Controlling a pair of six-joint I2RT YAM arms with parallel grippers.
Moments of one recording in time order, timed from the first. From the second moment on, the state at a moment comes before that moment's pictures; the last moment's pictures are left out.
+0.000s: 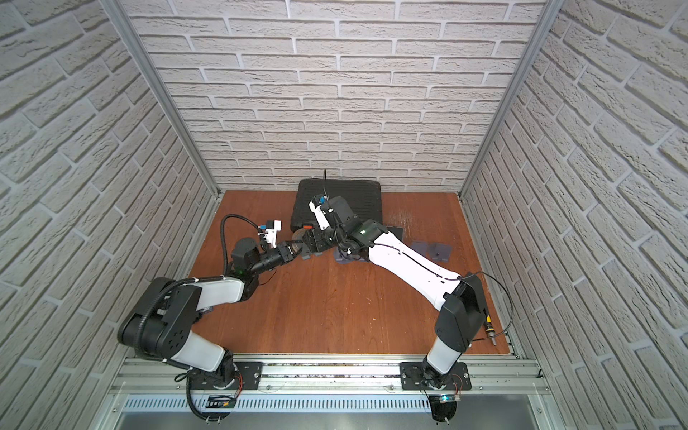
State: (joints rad) left arm -0.28 1.53 0.52 0.88 0.69 -0.95; right arm 0.73 1.66 1.55 -0.60 -0.06 0.31
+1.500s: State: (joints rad) left arm -0.28 1.62 0.56 0.94 0.77 -1.09; right arm 0.75 1.66 1.54 -0.60 0.04 0.35
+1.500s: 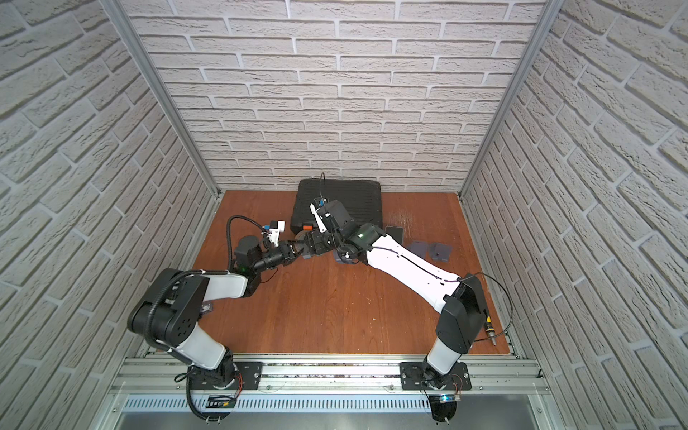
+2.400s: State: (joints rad) left arm -0.27 1.65 0.57 0.99 0.69 -1.21; right arm 0.75 1.74 1.59 -0.60 0.02 0.40
